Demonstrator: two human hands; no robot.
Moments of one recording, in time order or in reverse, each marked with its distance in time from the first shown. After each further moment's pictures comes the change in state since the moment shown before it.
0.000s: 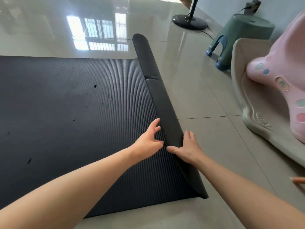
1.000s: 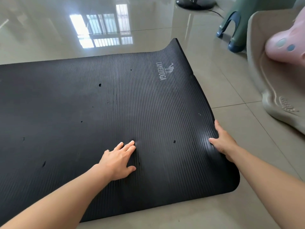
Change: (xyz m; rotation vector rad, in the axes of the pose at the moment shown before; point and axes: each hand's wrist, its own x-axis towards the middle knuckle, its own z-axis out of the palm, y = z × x) left_hand -0.040 -0.081 -0.070 1.238 -0.107 -0.280; right_hand 0.029 0.058 -0.020 0.267 0.101 0.089
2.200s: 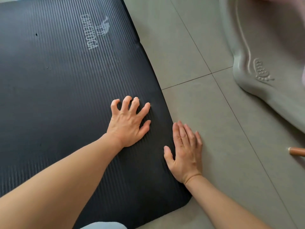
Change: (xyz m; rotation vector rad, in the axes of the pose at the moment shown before) left_hand 0.203 0.170 -0.037 0.222 0.519 0.304; right_hand 0.035 0.093 0.034 -0.498 0.317 -0.318
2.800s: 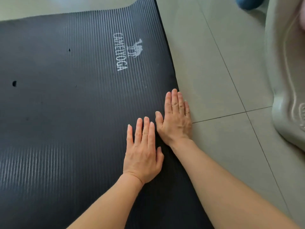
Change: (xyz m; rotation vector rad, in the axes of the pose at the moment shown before) left_hand -0.002 -0.004 0.004 -0.221 0.048 -0.328; right_hand 0.187 -0.081 0.007 -0.004 -0.054 -0.108
